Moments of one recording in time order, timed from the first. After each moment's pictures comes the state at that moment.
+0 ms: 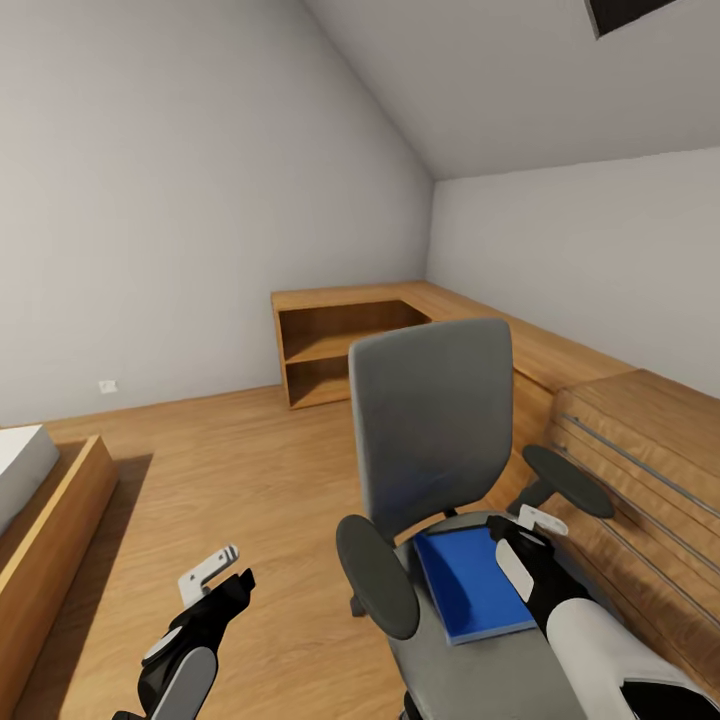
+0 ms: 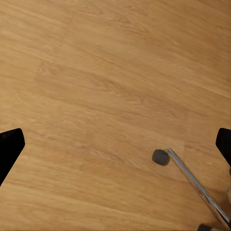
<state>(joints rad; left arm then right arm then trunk) -0.09 0.03 -0.23 -1.60 0.77 0.37 0.83 -0.74 -0.04 -0.06 -0.43 -0.33 0.09 -0.41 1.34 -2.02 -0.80</state>
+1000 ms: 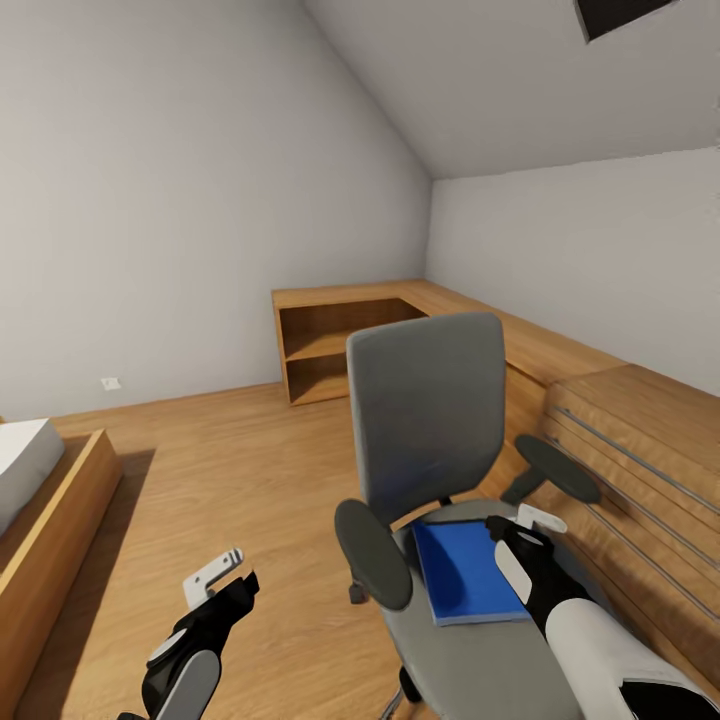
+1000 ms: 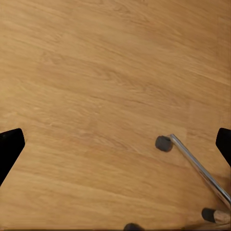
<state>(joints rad) -0.09 0.03 -0.25 -1.59 0.78 0.37 0.82 -0.74 -0.04 -0.06 -0.43 -0.28 0.09 -0.40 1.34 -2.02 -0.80</state>
